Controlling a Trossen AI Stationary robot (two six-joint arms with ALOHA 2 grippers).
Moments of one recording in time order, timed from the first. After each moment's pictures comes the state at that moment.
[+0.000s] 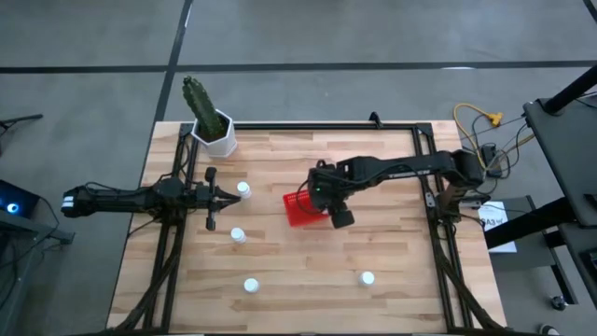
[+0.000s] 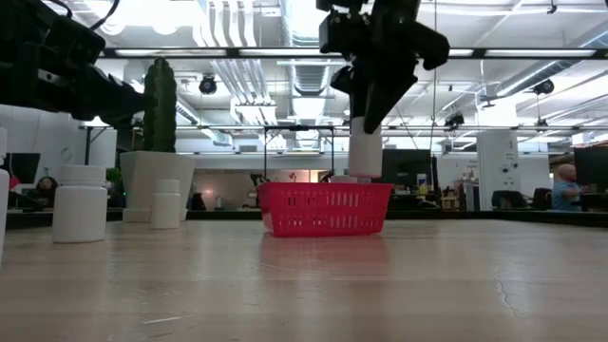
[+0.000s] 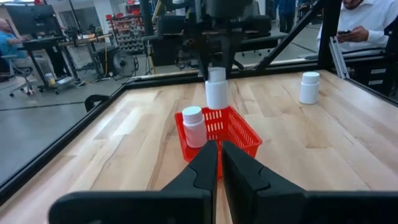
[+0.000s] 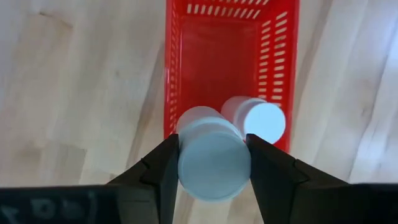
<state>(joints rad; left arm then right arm) 0.02 0.21 0.03 0.04 -0.05 0.11 -0.01 1.80 1.50 -0.97 0.01 -0.30</state>
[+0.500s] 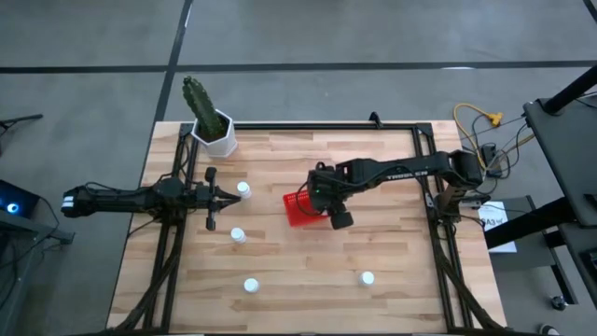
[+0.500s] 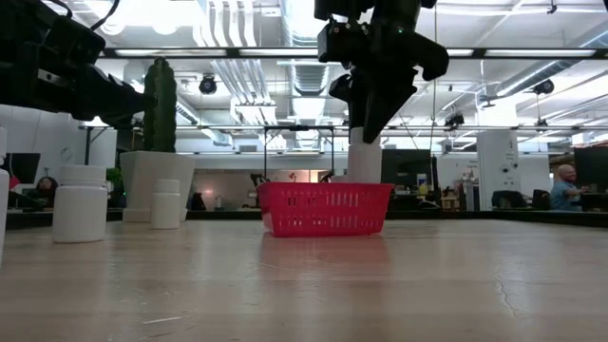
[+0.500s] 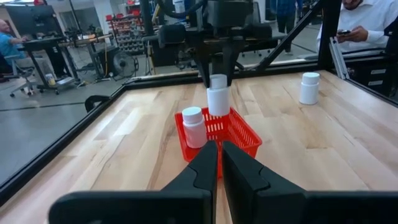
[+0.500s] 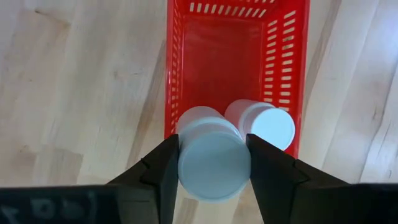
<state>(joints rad) 0.02 0.22 0.03 0.04 -0.05 0.11 -0.01 1.80 1.46 -0.92 0.00 -0.30</state>
